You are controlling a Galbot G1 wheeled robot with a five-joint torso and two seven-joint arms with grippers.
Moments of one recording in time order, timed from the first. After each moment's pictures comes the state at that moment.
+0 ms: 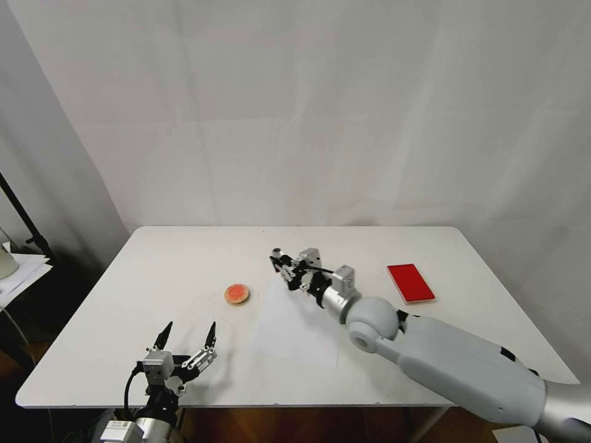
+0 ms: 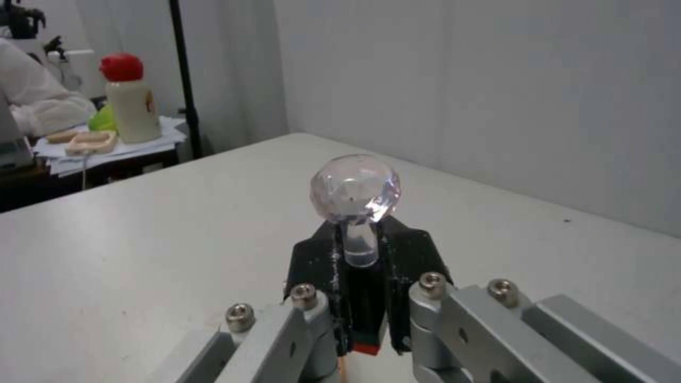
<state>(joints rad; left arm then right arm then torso) 1.66 -1.23 -0.53 -2.09 -0.38 -0.22 -0.07 -0.23 1.08 -0.74 1.57 0.85 0.00 0.15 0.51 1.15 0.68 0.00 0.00</state>
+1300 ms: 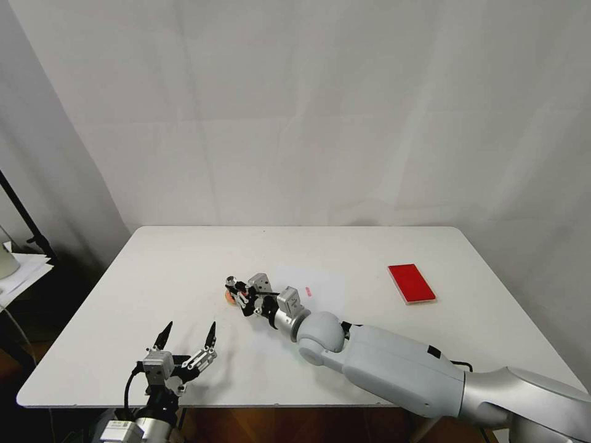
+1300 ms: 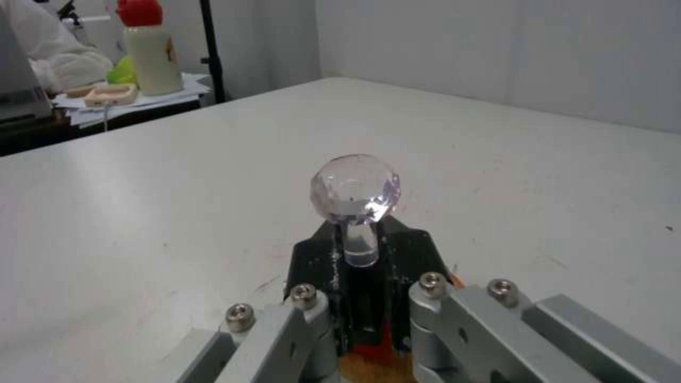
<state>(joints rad) 1.66 -1.23 -0.53 -2.09 -0.38 -0.22 -0.07 -0.27 1.20 -0.80 1.46 0.82 0.00 0.16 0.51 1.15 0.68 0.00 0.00</state>
